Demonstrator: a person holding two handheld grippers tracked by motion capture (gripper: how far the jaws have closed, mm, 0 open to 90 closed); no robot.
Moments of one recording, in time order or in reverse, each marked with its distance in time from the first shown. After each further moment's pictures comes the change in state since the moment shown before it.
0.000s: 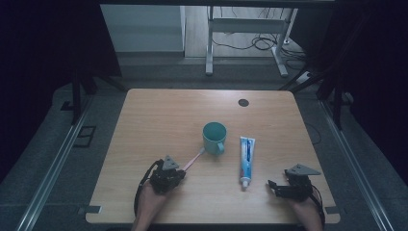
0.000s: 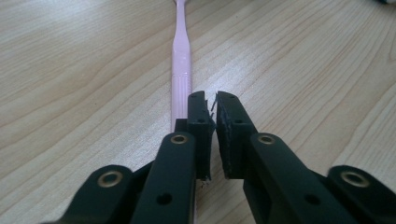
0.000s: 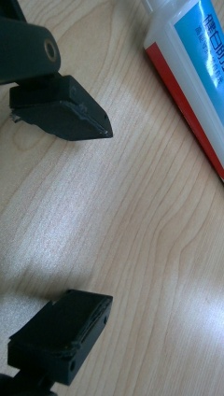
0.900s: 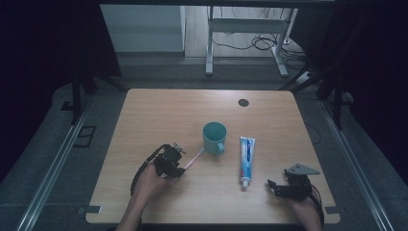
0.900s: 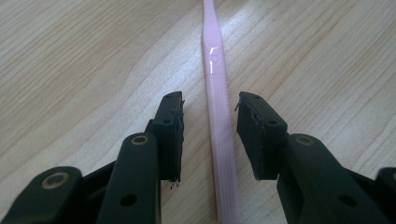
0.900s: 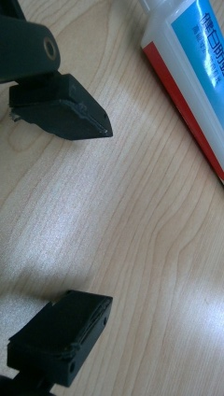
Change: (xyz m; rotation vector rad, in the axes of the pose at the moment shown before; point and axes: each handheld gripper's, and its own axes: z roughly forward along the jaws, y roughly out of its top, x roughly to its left) left arm 0.017 0.059 0.013 0.371 0.004 0.074; right arm 0.001 0.001 0.001 0.002 0.000 0.004
